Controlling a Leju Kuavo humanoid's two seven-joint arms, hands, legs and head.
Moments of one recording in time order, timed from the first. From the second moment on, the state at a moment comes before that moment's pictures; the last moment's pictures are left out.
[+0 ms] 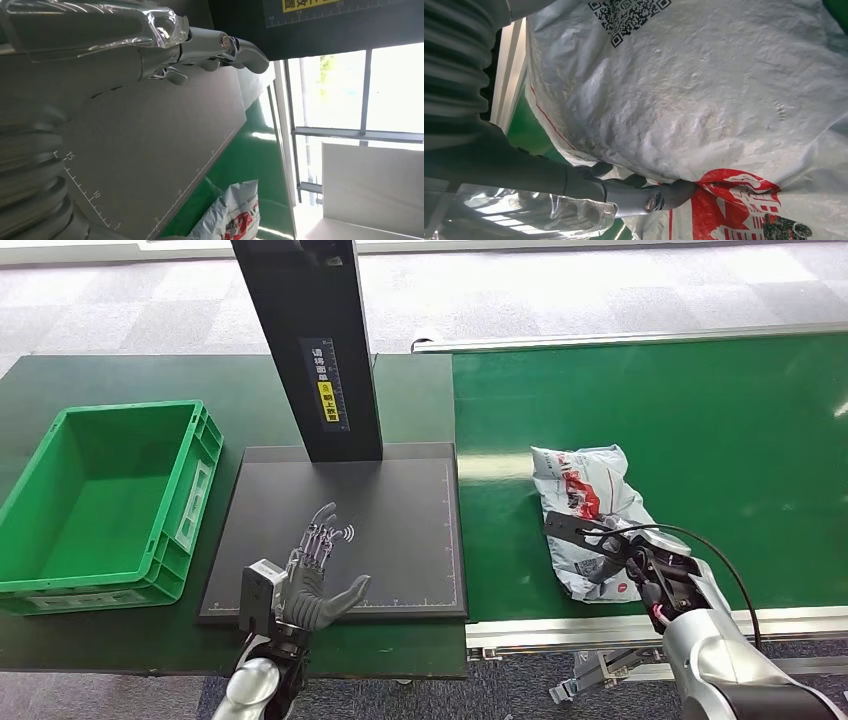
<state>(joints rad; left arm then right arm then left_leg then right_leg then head) -0.12 -0.19 -0.26 -1.24 -0.03 -0.09 -0.48 -0.78 -0.16 0.17 -0.40 1.19 0.29 0.14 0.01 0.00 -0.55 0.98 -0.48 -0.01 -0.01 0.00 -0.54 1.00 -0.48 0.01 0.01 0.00</state>
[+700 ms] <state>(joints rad) -0.07 -0.19 -0.26 -1.29 -0.03 -0.08 -0.46 -0.78 -0.16 0.15 -0.43 1.04 0.03 0.07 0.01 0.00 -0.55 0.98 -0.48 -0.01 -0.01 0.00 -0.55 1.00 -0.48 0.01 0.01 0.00</state>
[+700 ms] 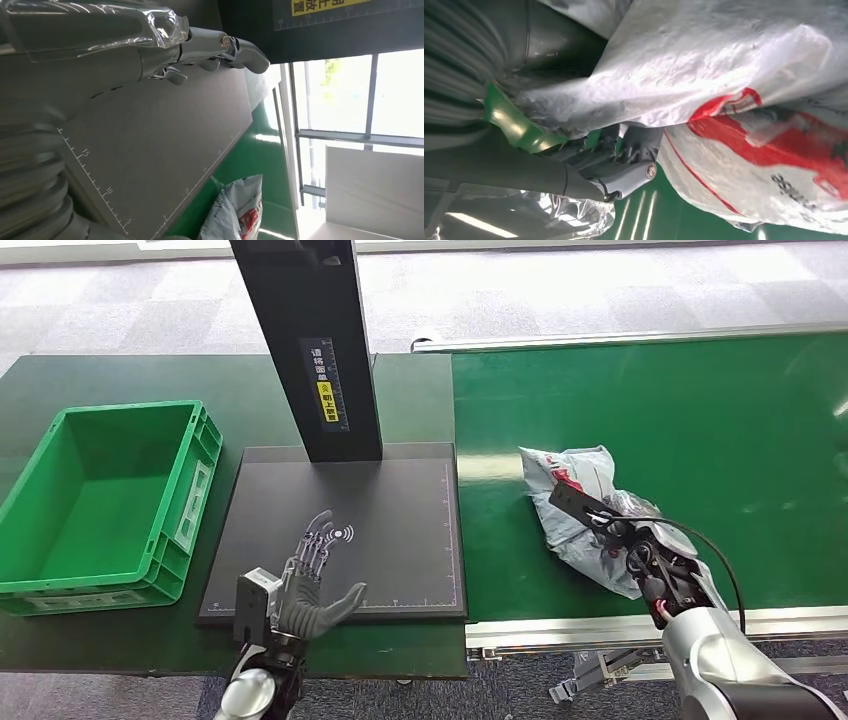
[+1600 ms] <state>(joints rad) -0.05 -0.18 -0.24 -1.32 -0.03 -0.08 -0.46 -0.78 -0.13 0.12 -0.47 1.00 -0.01 -0.01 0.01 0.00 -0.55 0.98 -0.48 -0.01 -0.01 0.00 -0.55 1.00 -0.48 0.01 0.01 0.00</state>
